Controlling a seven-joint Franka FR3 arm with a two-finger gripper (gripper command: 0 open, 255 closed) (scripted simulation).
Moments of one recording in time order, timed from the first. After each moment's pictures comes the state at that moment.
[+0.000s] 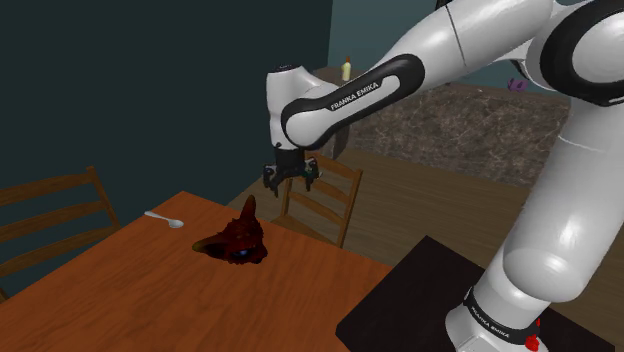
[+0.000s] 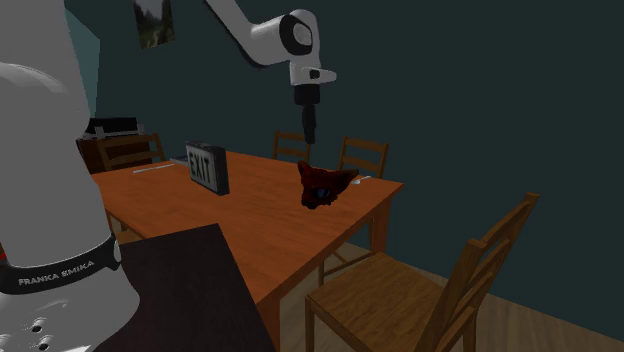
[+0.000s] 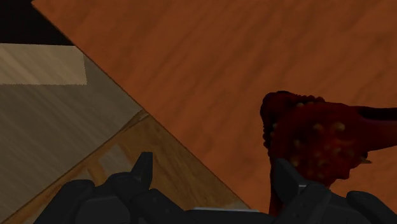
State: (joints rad) arm 0.00 0.09 0.37 -2.08 -0.15 2.14 0.89
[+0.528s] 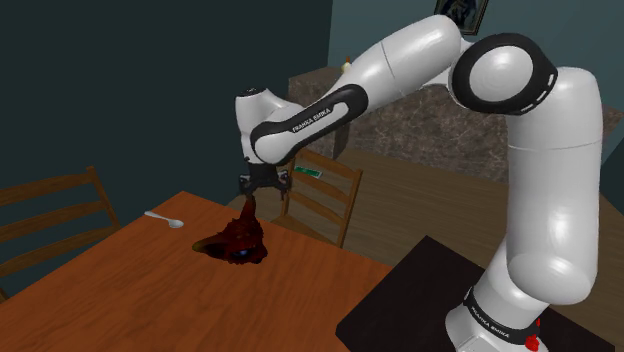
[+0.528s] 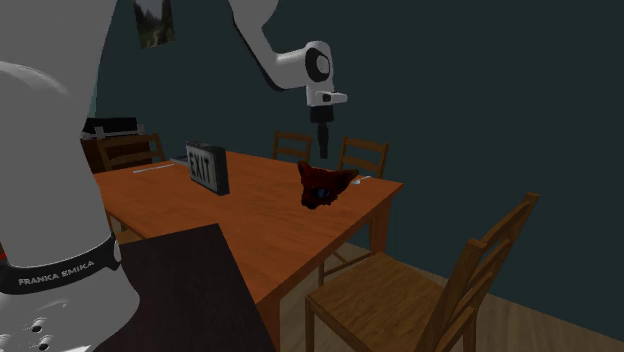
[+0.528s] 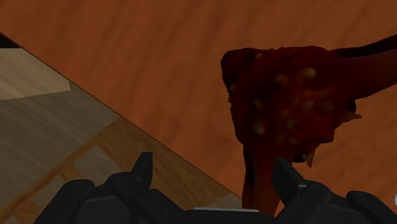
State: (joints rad) arm 0.08 0.41 0.33 -1.80 -0.29 2.15 1.13
